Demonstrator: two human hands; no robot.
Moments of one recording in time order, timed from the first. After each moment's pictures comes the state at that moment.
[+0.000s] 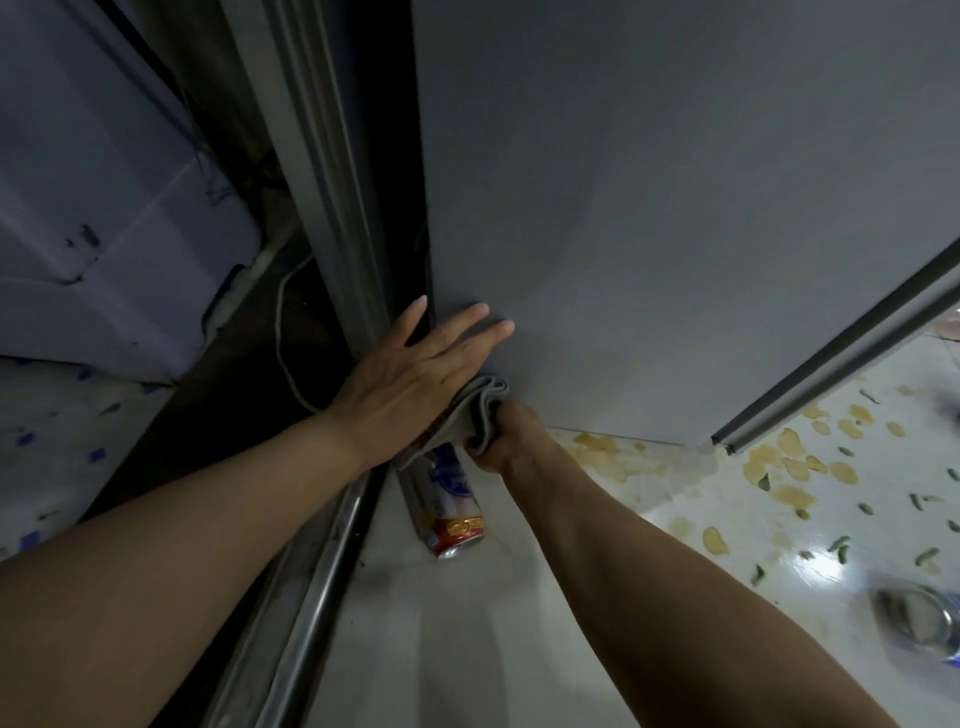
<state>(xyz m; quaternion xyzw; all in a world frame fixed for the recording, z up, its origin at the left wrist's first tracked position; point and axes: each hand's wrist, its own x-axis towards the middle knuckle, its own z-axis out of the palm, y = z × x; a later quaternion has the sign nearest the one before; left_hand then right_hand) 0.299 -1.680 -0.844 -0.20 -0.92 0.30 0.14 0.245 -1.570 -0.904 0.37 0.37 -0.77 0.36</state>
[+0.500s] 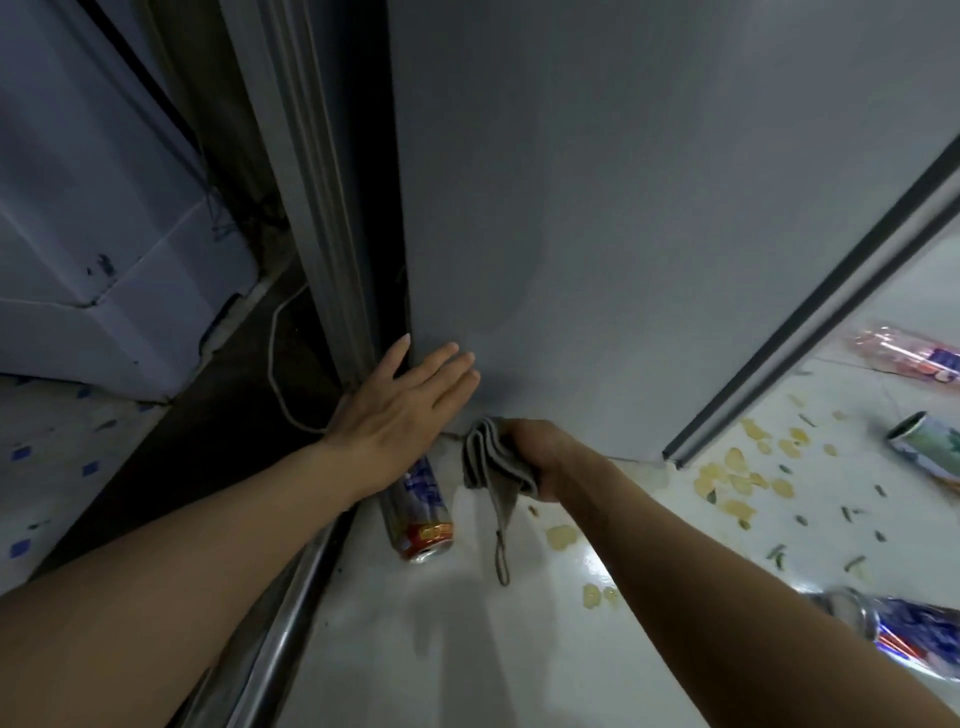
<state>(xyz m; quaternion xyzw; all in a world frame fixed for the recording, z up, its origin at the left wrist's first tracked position) 0.319 -1.649 -0.824 -0.14 -0.98 0.16 0.01 0.260 -1.492 -0.856 0.16 0.57 -0.68 0.43</state>
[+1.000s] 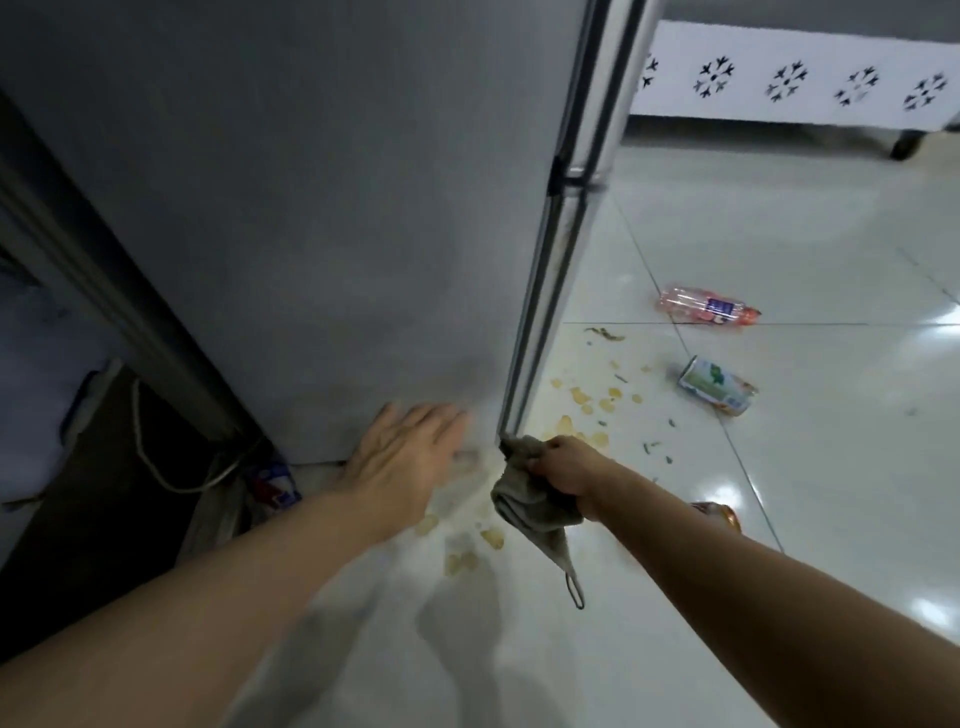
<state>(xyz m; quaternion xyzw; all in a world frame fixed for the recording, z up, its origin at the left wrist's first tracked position) 0.318 -1.478 -0.729 -0.23 -0.97 -0.03 -0.03 0.282 -1.279 -0.742 0.20 0.82 -0.43 0.32</state>
